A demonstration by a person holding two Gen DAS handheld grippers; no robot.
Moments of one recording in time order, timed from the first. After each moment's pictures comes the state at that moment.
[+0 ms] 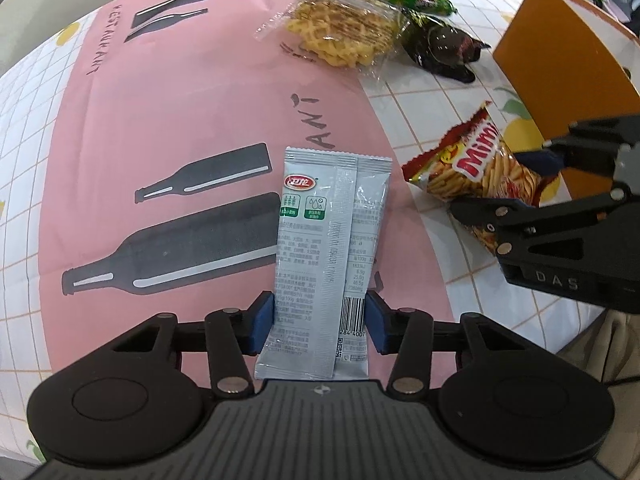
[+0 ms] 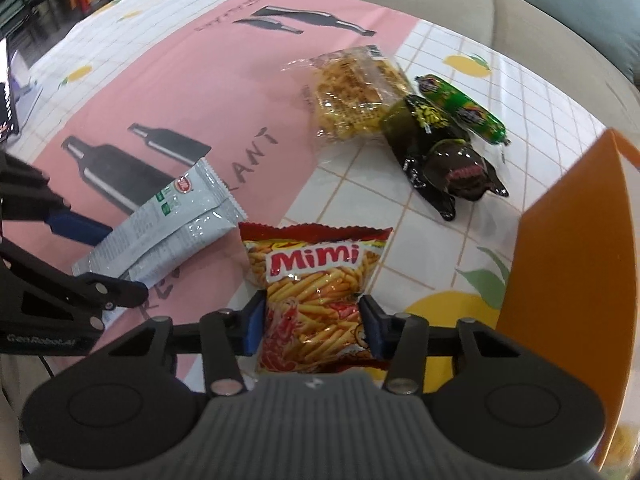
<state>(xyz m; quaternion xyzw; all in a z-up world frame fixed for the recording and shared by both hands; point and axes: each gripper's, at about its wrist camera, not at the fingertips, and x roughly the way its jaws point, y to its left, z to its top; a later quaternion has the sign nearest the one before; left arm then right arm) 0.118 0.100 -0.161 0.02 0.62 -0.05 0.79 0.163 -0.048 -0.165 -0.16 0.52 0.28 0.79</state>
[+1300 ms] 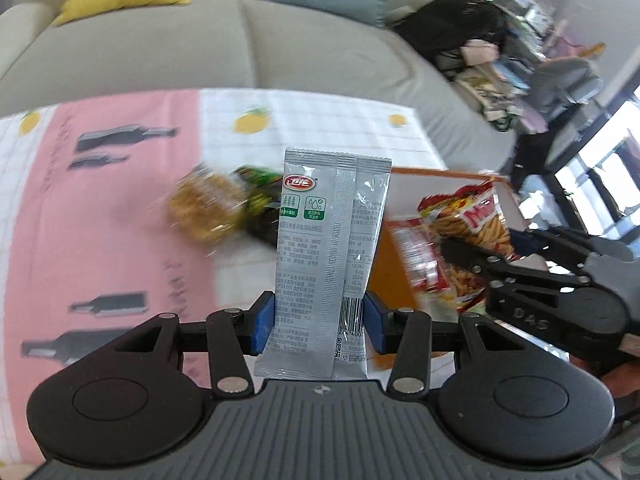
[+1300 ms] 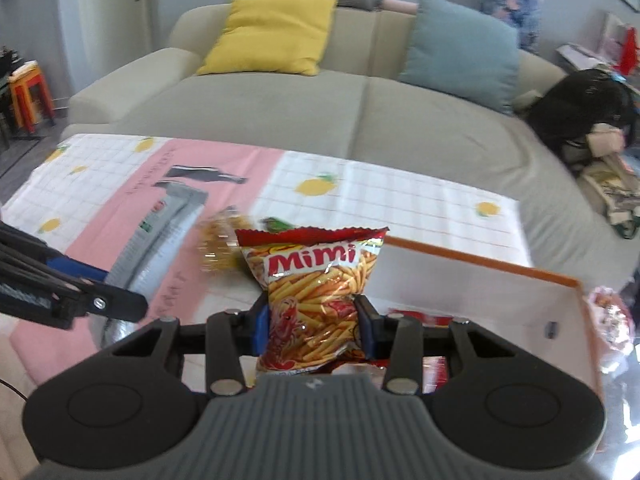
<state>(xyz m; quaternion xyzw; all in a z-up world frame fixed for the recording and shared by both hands) 0.144 0.024 -0.020 -0.10 0.50 -0.14 0.85 0.157 -0.175 -0.021 -0.08 0.40 0.19 0.89</state>
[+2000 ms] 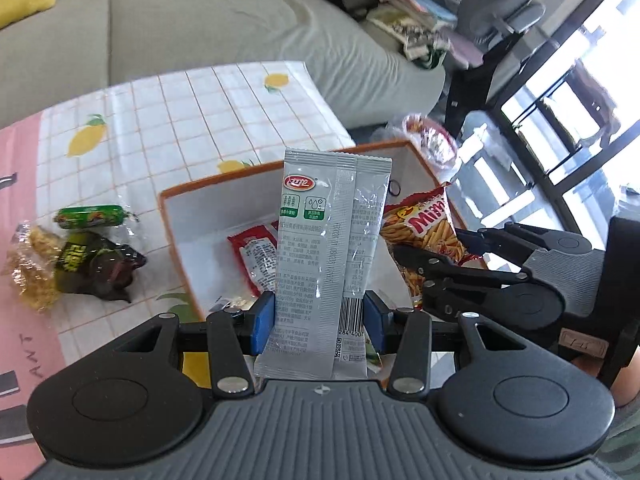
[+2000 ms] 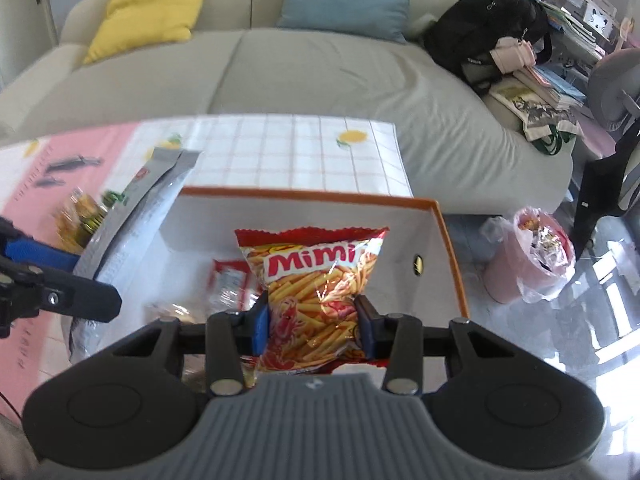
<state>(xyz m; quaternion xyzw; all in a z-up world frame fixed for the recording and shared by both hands) 0.225 -0.130 -0.050 -0.05 0.55 -0.24 0.80 0.215 -0.311 -0.057 -0.06 0.48 0.07 0.87</state>
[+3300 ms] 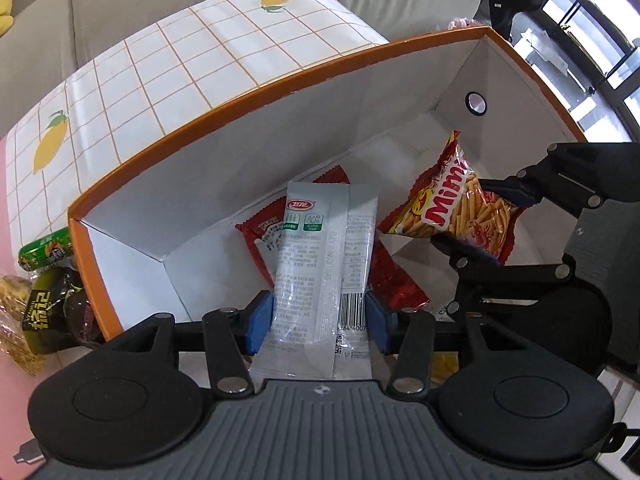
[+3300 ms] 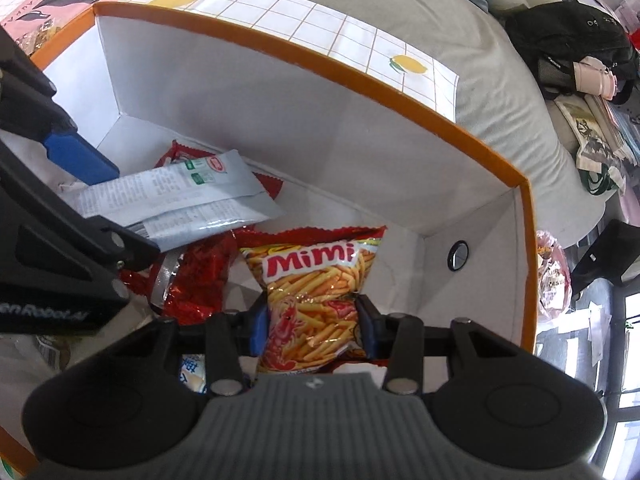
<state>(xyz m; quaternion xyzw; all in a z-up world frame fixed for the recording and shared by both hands) 0.263 -0.184 -0.137 0.10 0.61 -0.20 0.76 0.254 -0.295 -0.155 -0.23 0.54 0.12 0.80</state>
